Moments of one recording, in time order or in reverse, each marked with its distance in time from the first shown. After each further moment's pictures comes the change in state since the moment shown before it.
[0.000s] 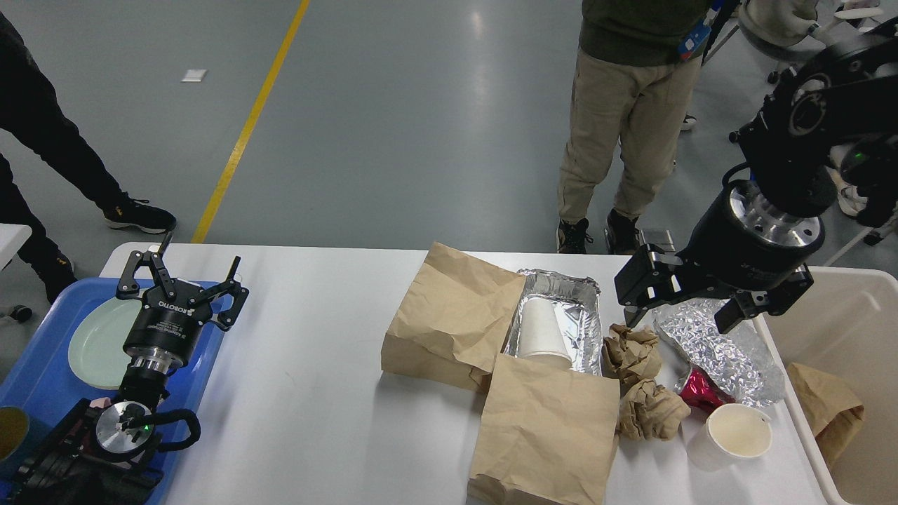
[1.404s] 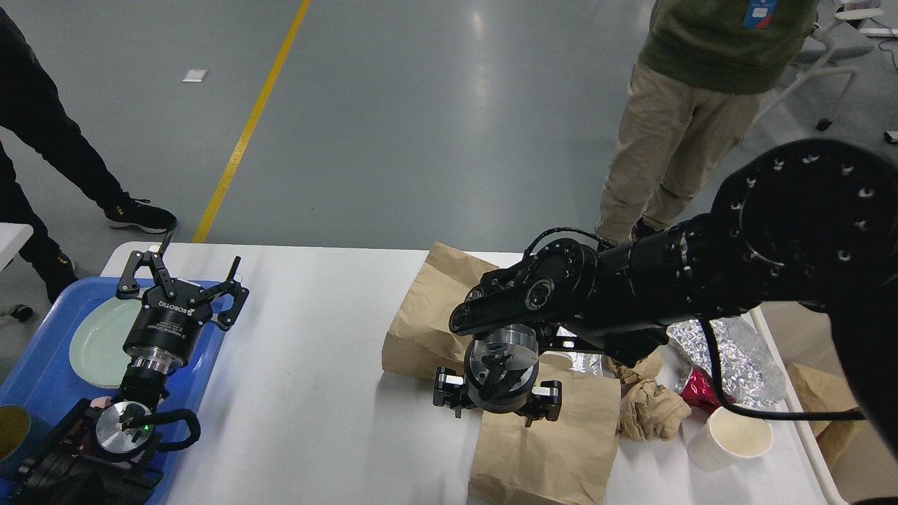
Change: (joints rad) left arm 0.000 0.001 0.001 0.000 0.000 0.000 0.000; right arm -0.731 0.508 0.527 -0.439 0.234 -0.614 -0.503
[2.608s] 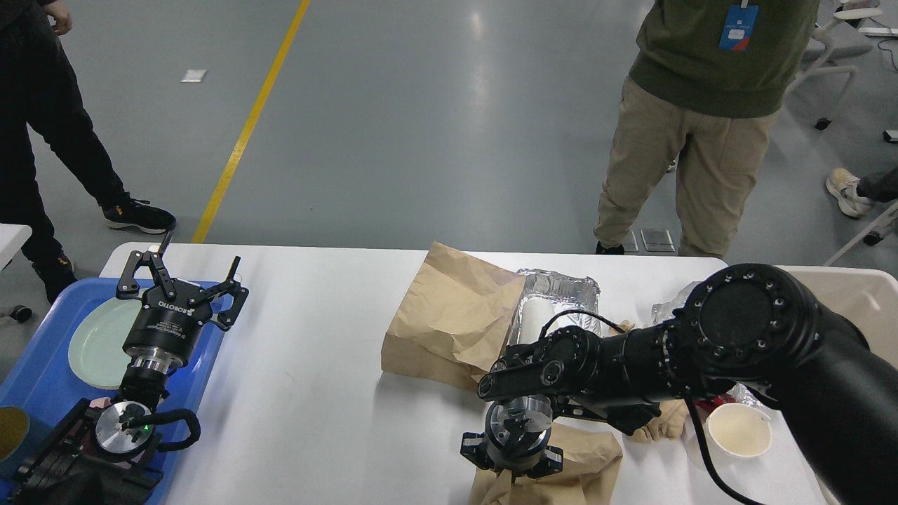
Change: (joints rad) left arm 0.000 0.000 -0.001 0.000 0.000 -0.001 0.000; right arm -0.373 0.010 0.017 -0.197 -0.207 0.018 0.045
